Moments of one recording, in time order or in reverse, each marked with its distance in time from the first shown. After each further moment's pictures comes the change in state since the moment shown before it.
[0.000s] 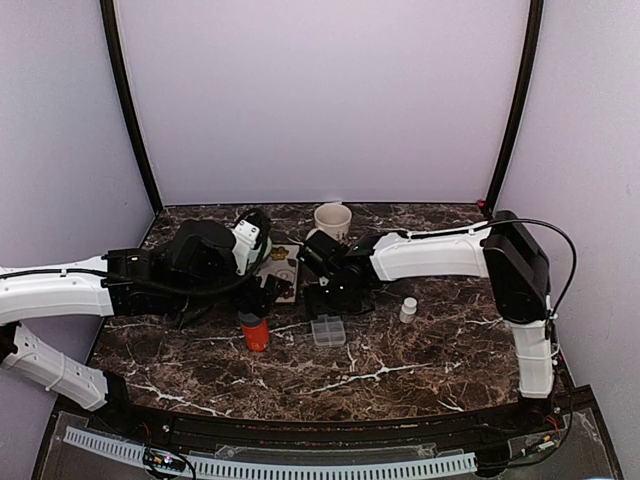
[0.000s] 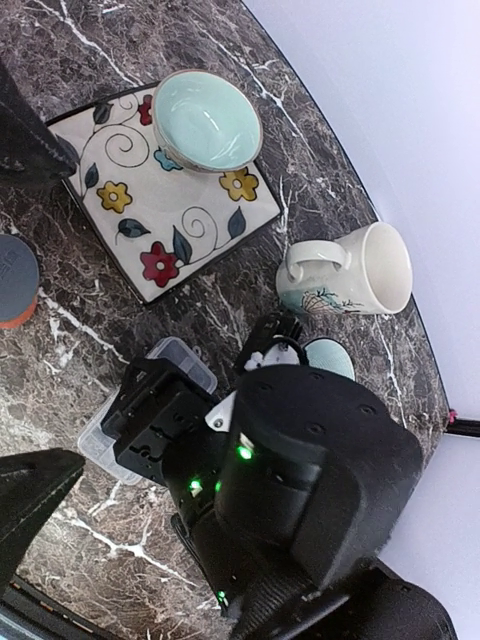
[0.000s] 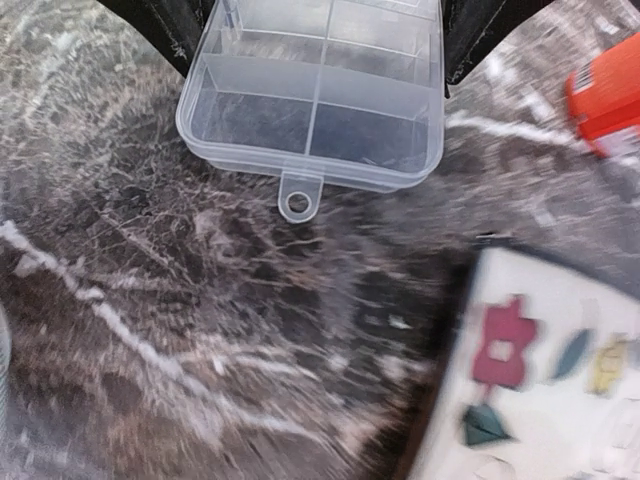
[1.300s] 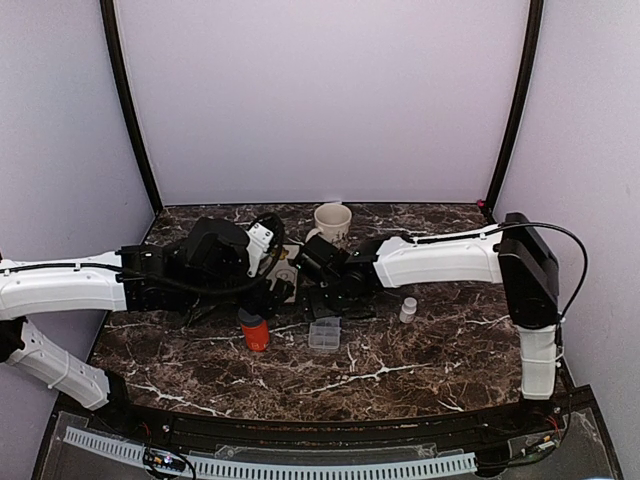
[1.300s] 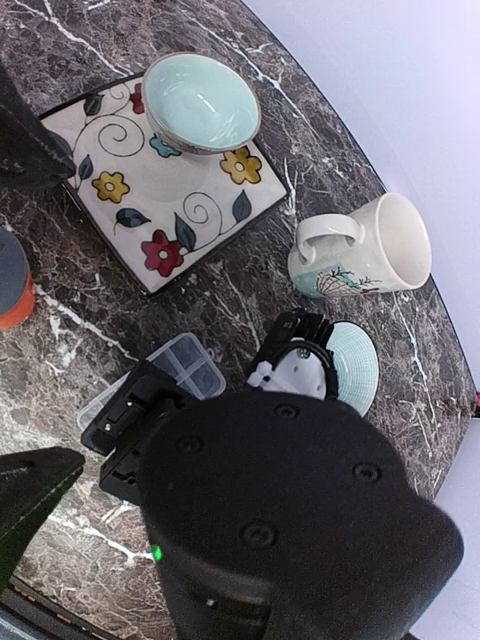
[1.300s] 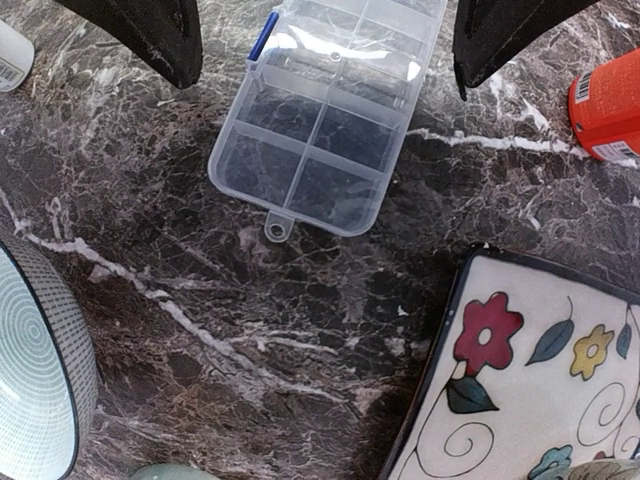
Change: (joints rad) left arm 0.021 0.061 0.031 -0.005 0.051 0.046; right arm 0.062 -0.081 -0.051 0.002 0.164 0.016
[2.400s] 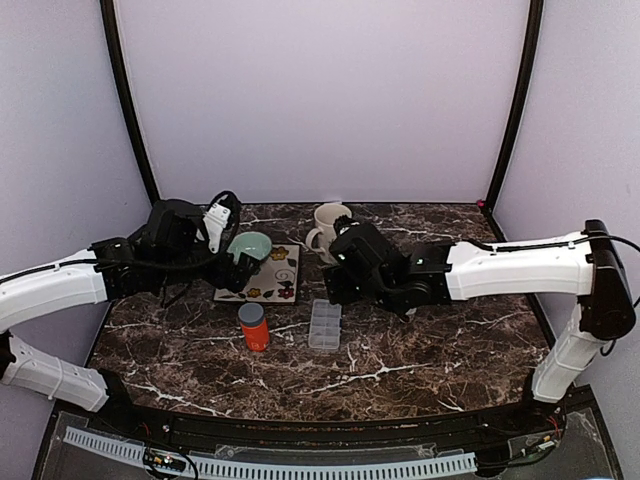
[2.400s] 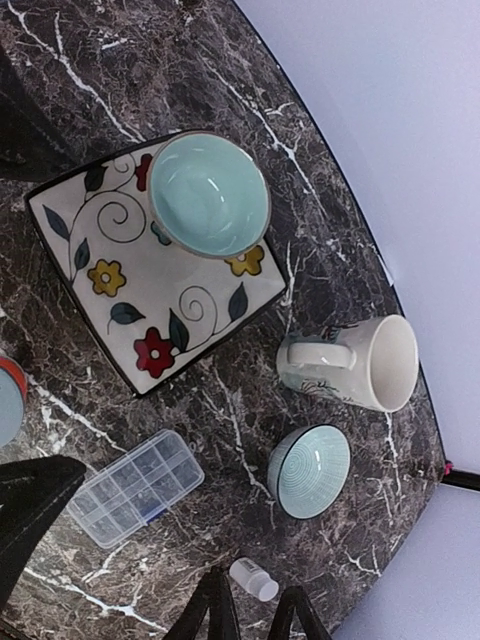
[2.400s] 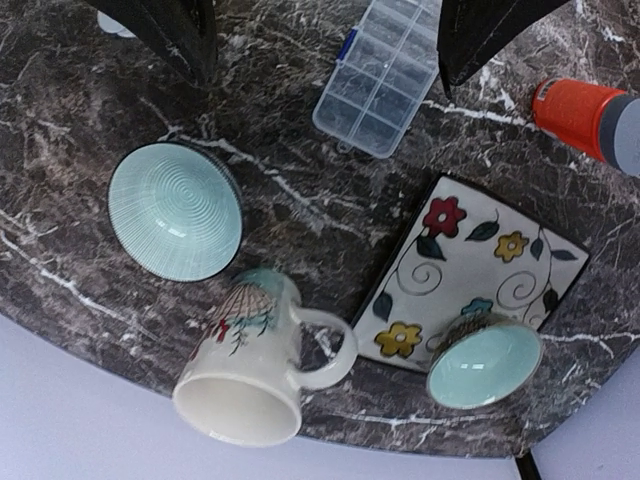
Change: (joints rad) left arm 0.275 -0.141 -0.099 0.061 0.134 0.096; right arm 0.070 -0.403 -0.325 0.301 0.308 -0.254
